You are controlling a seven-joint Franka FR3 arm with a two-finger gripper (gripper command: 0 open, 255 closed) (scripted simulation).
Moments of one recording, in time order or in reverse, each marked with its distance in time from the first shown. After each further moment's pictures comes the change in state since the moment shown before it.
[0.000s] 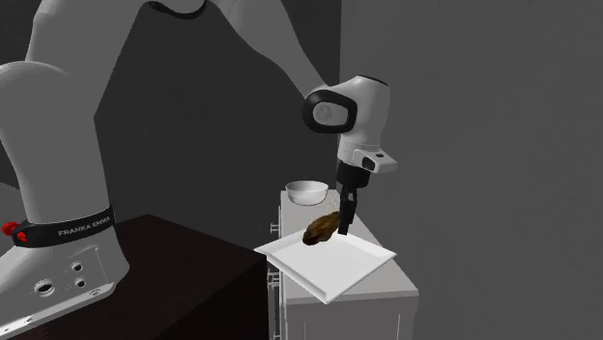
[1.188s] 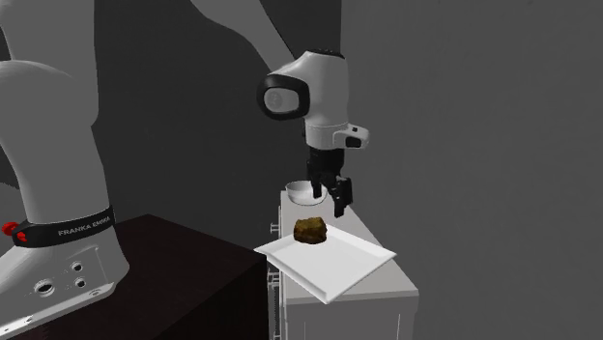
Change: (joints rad) arm -0.104 -0.309 0.121 -0.331 0.110 0.259 -0.790
